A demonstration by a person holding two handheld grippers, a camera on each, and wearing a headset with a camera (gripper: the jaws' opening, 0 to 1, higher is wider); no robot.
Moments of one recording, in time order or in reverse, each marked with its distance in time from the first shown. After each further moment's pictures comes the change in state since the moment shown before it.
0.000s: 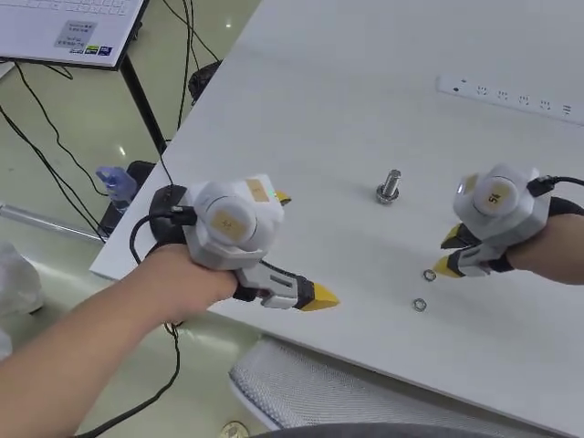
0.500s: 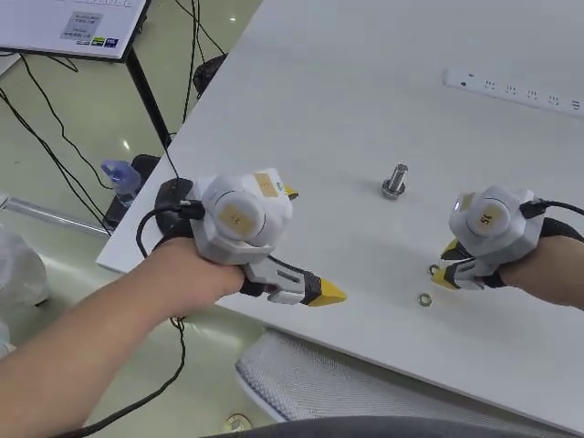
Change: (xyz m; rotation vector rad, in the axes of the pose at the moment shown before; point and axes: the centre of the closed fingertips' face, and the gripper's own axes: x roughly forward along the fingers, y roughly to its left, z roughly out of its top) left arm -0.001 -0.002 -0.002 -0.008 0.000 -0.003; right arm 0.024 0.007 -0.011 0.036 0.006 -0.031
